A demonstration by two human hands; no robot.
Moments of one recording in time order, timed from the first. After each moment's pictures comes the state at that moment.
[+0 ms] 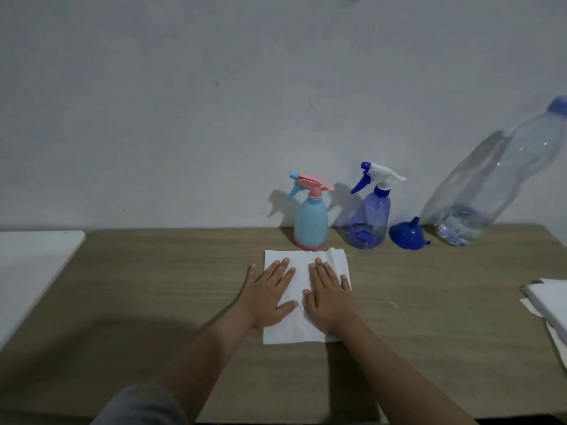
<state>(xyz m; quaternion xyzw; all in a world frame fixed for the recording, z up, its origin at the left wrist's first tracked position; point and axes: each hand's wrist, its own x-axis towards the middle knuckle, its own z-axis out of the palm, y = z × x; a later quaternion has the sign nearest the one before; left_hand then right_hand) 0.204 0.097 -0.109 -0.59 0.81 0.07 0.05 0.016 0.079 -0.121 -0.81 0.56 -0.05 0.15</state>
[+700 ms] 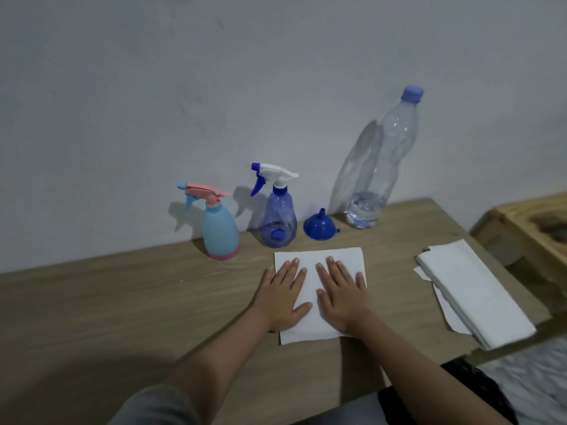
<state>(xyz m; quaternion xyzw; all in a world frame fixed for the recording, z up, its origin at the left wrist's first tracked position) 0.009 0.060 -0.109 -0.48 0.87 0.07 0.03 -0.178 0.079 -0.110 -0.75 0.65 -0.01 0.12</state>
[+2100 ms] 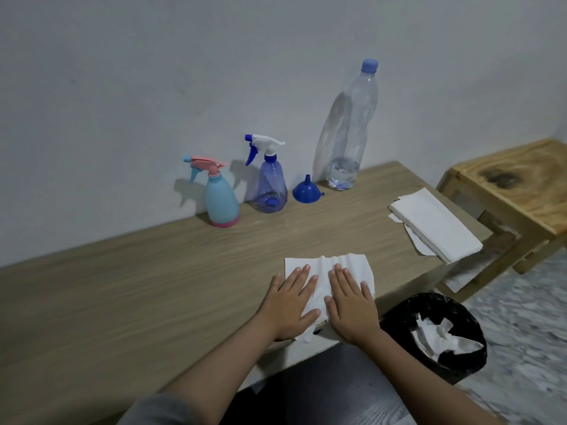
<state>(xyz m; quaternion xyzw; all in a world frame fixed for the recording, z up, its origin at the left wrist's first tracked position) 0.027 0.186 -0.118 -0.40 0.91 0.09 0.04 -0.148 0.238 -0.128 -0.68 0.72 -0.08 0.10</state>
